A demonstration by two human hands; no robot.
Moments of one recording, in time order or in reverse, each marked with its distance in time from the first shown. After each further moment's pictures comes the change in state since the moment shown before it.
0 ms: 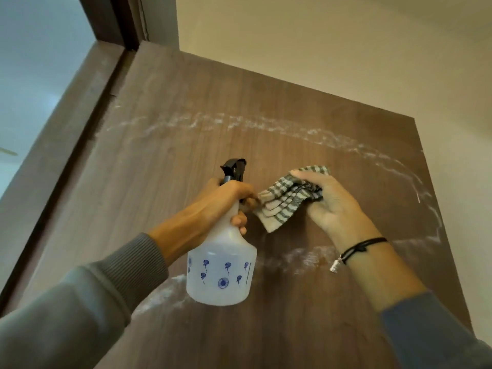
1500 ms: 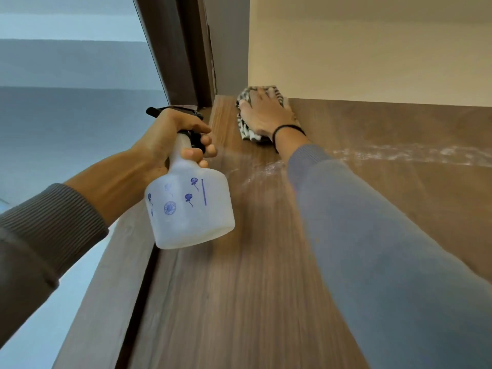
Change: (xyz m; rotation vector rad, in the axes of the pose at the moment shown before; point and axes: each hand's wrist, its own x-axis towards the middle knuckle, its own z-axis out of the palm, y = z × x) left_hand 0.061 0.136 -0.242 -0.022 0.130 0.161; right_hand 0.166 0.010 0.352 -1.565 -0.077 -0.995
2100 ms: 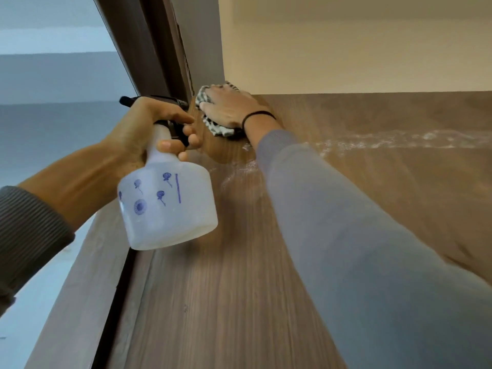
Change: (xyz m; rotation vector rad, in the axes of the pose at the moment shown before) left_hand 0.005 0.001 0.014 0.054 -0.074 0.060; right_hand 0.007 -0.015 -0.005 -0.081 0.006 -0.237
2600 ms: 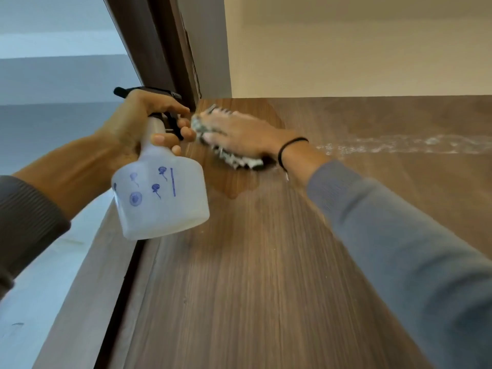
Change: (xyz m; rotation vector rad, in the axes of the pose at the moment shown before) left_hand -0.017 0.016 0.002 0.009 0.057 0.000; right_hand -0.064 0.004 -0.004 0.100 -0.101 -0.305
